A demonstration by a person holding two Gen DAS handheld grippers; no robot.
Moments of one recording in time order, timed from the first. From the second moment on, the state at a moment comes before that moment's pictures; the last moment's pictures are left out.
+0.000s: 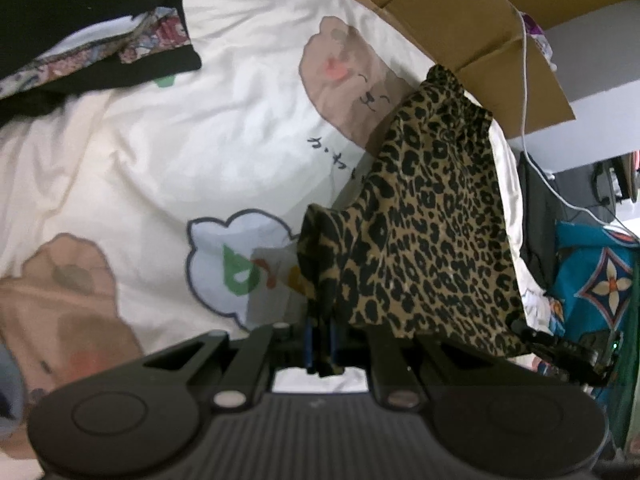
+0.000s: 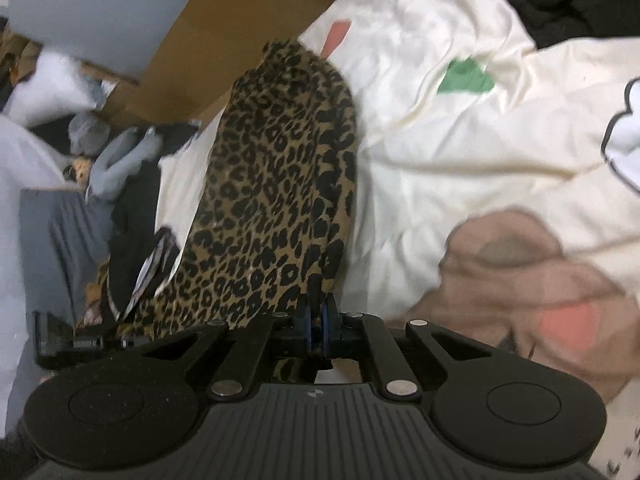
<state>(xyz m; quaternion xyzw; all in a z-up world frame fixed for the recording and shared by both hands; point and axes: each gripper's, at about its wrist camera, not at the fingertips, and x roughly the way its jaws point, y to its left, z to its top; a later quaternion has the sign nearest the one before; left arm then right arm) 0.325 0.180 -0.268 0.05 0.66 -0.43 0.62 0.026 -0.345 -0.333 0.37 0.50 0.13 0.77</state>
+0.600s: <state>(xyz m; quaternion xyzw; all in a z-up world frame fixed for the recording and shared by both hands) 0.319 0.173 -0.305 0.07 0.68 -0.40 0.61 0.051 -0.335 -0.325 0.26 0.52 0.11 0.80</state>
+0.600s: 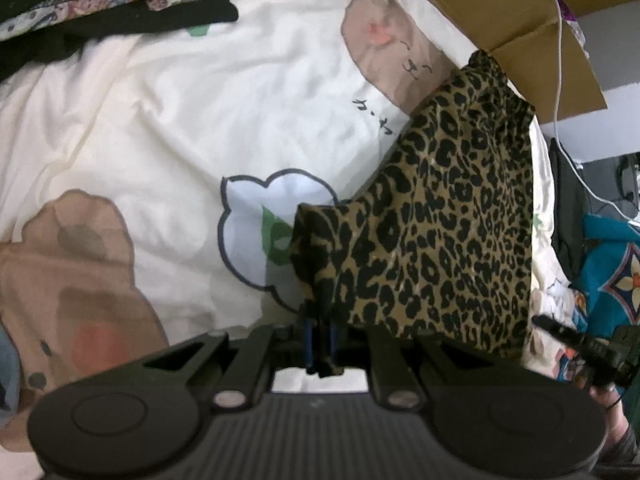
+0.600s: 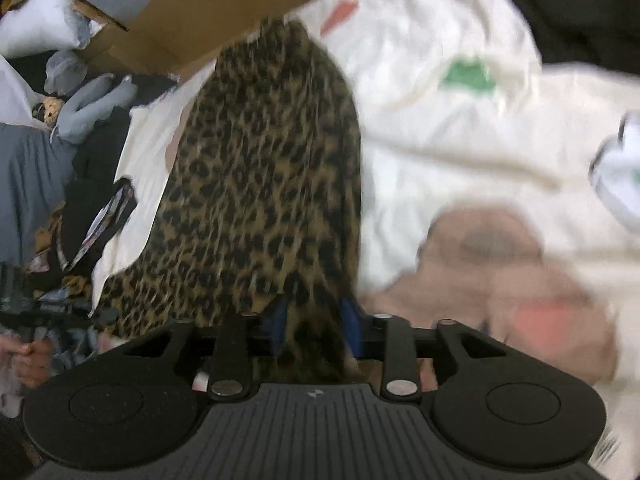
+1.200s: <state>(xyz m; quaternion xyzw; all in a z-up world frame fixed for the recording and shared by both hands) 0.316 0.178 -0.319 0.08 0.68 -0.40 0.60 0.167 -0.325 -0.294 0.17 0.44 0.06 0.88</state>
